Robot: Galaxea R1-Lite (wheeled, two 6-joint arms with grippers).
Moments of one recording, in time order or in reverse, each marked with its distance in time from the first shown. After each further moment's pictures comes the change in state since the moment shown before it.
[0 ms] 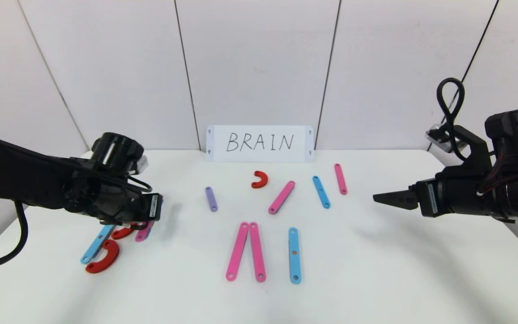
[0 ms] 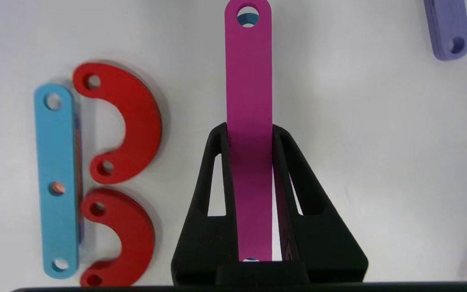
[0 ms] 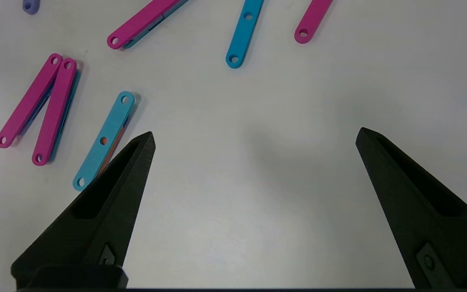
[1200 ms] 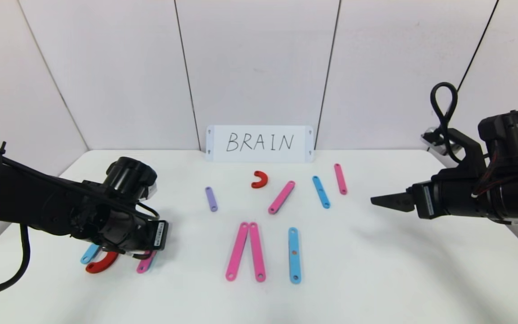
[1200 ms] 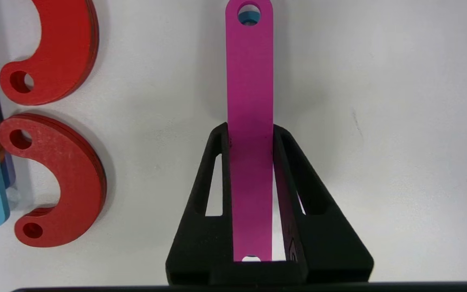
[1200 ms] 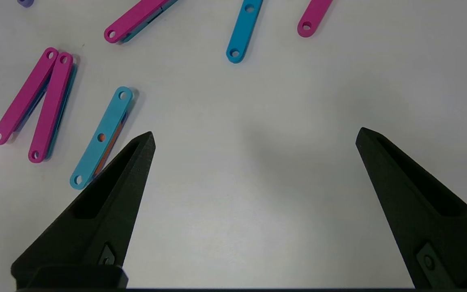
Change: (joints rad) left arm -0.077 -0.008 0.129 0.003 0.028 -0.031; right arm 0.009 0.016 0.001 0.000 -0.004 0.000
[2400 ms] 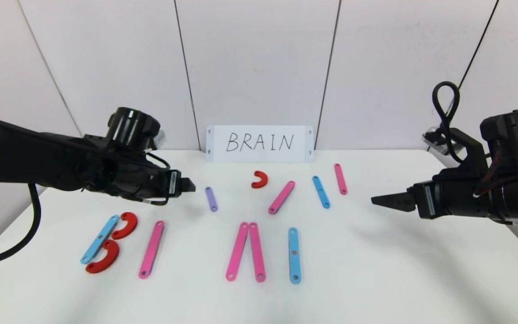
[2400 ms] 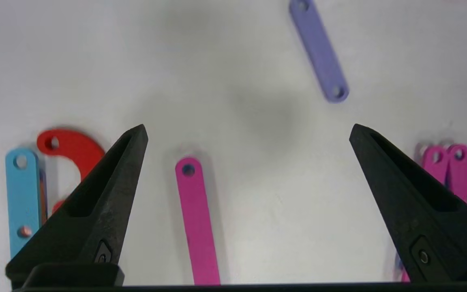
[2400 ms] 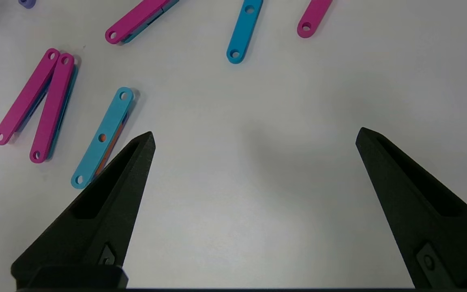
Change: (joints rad) left arm -0.015 0.016 -0.290 -0.005 -0.005 0.044; right arm 0.000 -0.007 0.003 -0.001 0.000 0.001
